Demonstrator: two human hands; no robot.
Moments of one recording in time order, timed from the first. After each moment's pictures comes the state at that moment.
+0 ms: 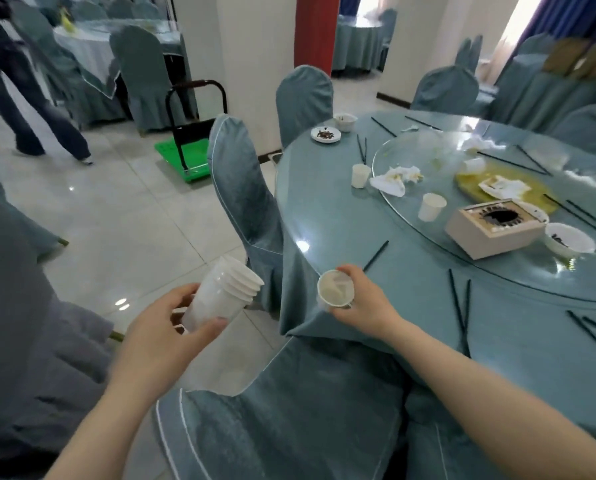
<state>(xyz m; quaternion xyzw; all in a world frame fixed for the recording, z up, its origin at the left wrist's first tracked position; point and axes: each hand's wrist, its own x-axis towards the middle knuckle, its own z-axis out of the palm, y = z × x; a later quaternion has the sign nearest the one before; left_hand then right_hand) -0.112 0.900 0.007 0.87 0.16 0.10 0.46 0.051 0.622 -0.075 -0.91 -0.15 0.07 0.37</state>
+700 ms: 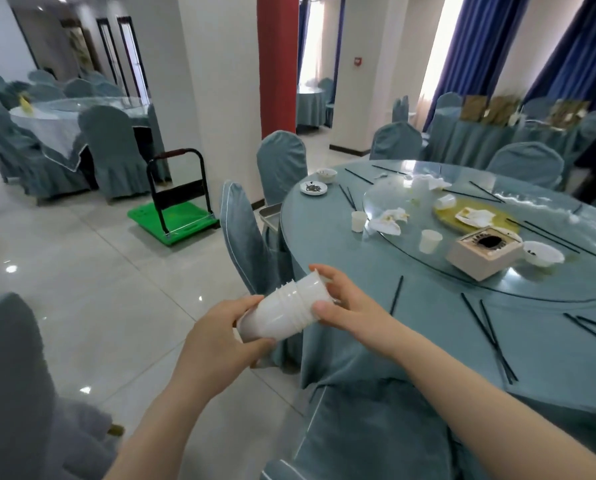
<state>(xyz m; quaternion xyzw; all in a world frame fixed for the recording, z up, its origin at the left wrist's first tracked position) -0.075 1.035 0.052 0.91 -0.05 0.09 0.41 -0.031 0.809 0.064 -0.76 -0.19 0.12 0.62</state>
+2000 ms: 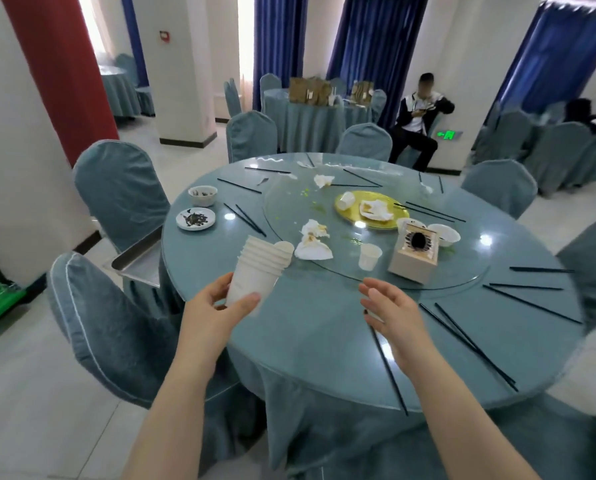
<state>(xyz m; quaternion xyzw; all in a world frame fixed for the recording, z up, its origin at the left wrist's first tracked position) 0.353 1.017 0.045 0.70 -0.13 -0.13 0.69 0.221 0.789 0.035 -0.64 0.32 -0.25 0.66</state>
